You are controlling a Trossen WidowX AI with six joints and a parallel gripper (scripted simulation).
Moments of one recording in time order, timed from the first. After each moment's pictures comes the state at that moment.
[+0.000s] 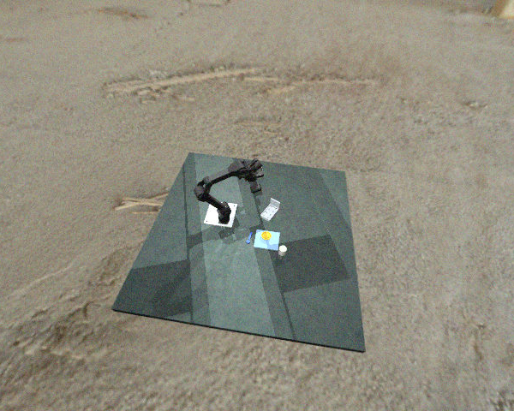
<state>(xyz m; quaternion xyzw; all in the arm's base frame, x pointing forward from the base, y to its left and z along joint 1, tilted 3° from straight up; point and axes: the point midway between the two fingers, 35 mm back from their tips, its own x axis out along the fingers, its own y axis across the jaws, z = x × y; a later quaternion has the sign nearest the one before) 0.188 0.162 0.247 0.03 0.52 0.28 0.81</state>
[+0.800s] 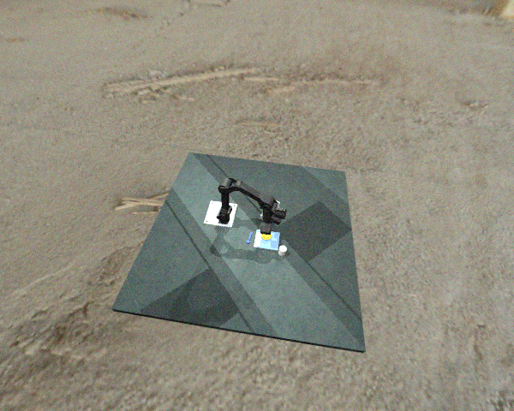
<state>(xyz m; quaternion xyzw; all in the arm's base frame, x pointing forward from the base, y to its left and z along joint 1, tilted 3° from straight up) 0.291 -0.072 0.105 0.00 0.69 -0.04 0.72</state>
